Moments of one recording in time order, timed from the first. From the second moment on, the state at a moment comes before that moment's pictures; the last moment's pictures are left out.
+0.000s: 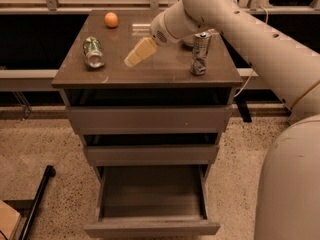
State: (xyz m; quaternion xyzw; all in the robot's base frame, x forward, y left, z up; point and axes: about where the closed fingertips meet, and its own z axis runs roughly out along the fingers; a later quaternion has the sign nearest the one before) arm 0.756 0.037 0.903 -0.50 0.74 0.15 0.42
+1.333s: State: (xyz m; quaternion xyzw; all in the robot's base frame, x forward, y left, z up) arm 0.777 0.166 0.883 -0.51 0.68 0.27 0.45
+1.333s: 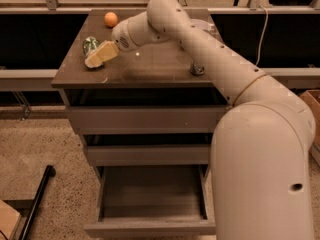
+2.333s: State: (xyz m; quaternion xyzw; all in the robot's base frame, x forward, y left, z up) arm 0.795 0.225 0.856 -0.52 0.67 0.32 0.43
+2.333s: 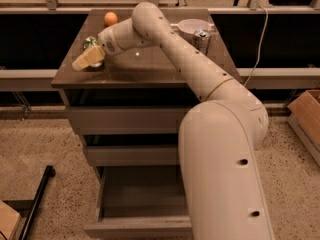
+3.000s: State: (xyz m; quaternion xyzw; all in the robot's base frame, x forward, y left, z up) arm 0.809 0.234 0.842 -0.51 0.68 0.32 0.43
